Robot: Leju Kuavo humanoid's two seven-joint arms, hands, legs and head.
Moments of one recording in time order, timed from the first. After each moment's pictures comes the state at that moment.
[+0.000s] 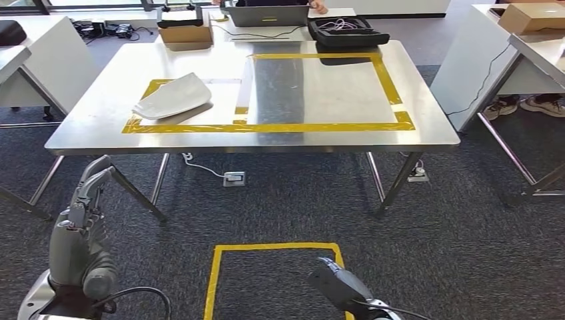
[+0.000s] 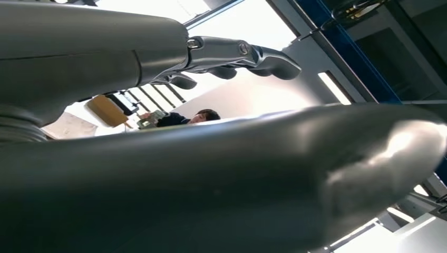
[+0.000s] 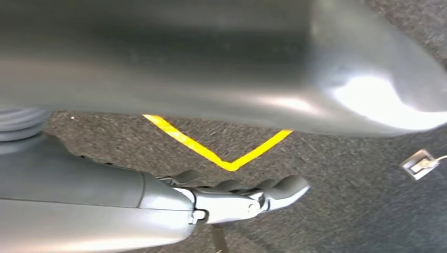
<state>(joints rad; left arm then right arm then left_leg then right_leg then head) 0.04 0.08 -0.44 -1.83 -0.46 0.15 -0.37 -0.06 -0.12 0.75 -0.67 0.02 -0.23 -0.34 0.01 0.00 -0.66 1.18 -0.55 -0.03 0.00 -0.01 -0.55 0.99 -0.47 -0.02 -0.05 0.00</state>
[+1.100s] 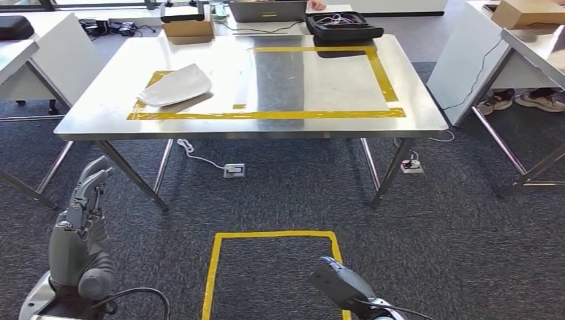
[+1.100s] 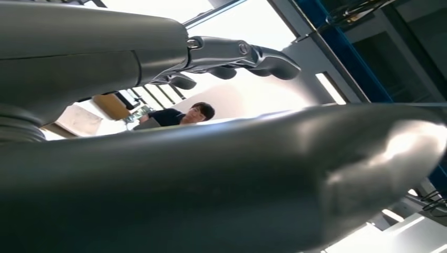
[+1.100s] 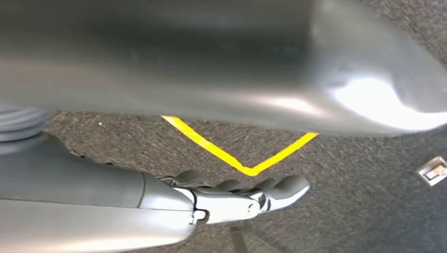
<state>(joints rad) 0.05 0.08 -0.44 -1.82 -0.43 0.16 -0.39 -0.06 -0.12 0.72 -0.66 0.06 -0.23 -0.34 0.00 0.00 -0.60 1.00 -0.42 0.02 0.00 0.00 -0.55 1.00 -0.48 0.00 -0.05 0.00</state>
